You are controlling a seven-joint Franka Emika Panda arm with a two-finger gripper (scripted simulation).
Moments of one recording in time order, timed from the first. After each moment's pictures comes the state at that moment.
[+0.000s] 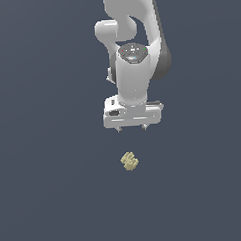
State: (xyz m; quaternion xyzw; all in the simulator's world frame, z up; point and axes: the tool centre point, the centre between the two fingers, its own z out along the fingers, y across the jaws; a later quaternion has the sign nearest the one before) arm 0.014 0.042 0.188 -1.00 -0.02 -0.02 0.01
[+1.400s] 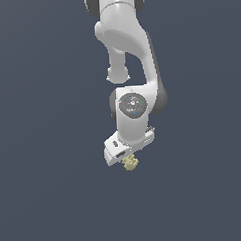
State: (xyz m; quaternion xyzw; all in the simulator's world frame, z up) arm 0.080 0.032 0.101 -0.97 -0.24 0.00 0.00
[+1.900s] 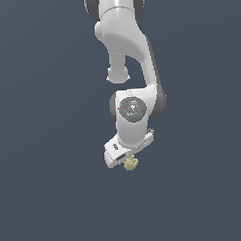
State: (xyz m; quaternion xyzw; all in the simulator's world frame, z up) arm 0.083 0.031 0.091 -0.97 -0.25 0.00 0.00
